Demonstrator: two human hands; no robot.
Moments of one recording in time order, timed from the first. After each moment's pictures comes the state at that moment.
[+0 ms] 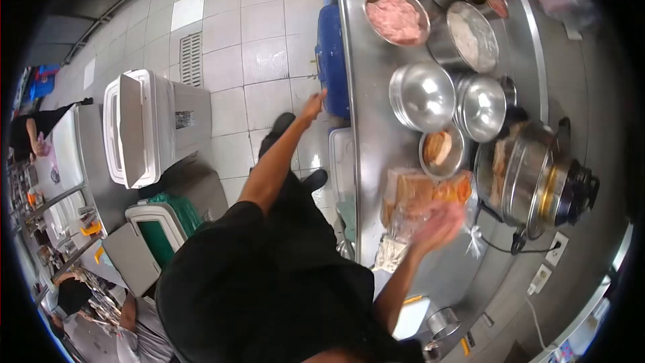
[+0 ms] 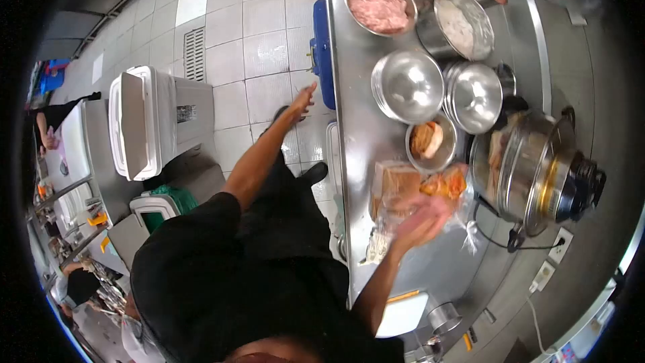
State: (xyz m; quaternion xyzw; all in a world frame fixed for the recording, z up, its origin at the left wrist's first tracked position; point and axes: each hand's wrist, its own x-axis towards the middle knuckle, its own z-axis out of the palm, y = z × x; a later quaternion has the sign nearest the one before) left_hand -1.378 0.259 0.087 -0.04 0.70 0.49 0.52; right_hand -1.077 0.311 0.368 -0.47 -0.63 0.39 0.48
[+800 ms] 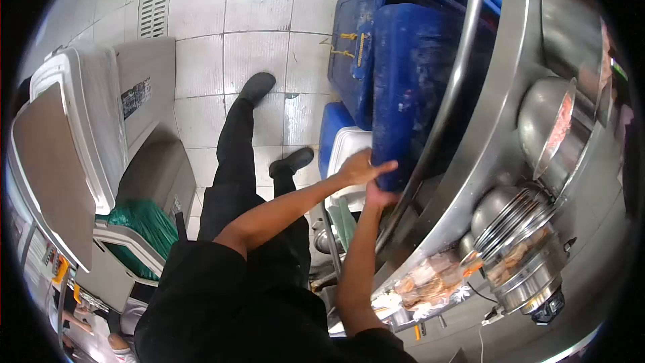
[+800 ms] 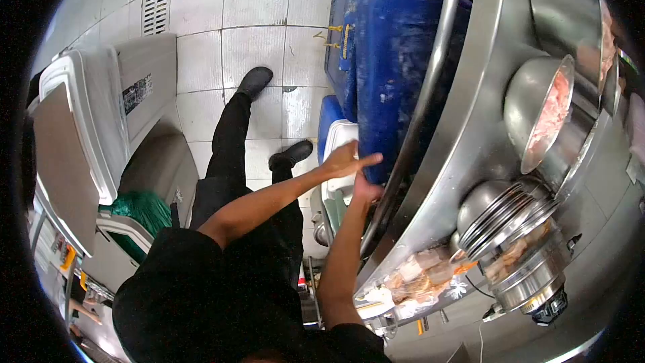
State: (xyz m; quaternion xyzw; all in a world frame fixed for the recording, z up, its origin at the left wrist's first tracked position) left_hand -1.344 0.263 0.007 0.10 0.58 0.45 0.67; right_hand -1.216 0.293 0.002 -0.63 -0.46 0.54 0.32
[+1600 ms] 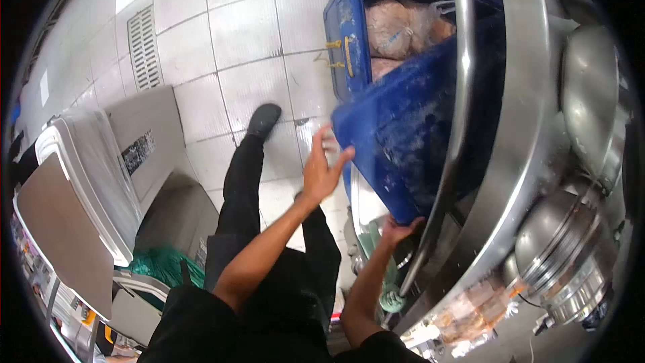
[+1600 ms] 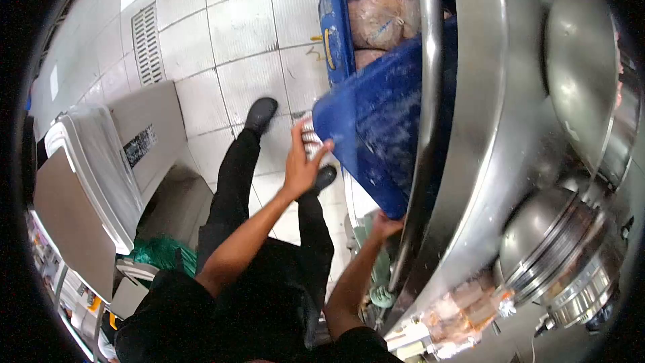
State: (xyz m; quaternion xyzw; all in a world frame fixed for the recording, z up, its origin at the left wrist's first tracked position) left_hand -1.388 0.216 -0.050 0.06 0.74 0.51 0.43; right_hand -1.054 0.269 -0.110 -0.57 -0.09 0.60 0.56
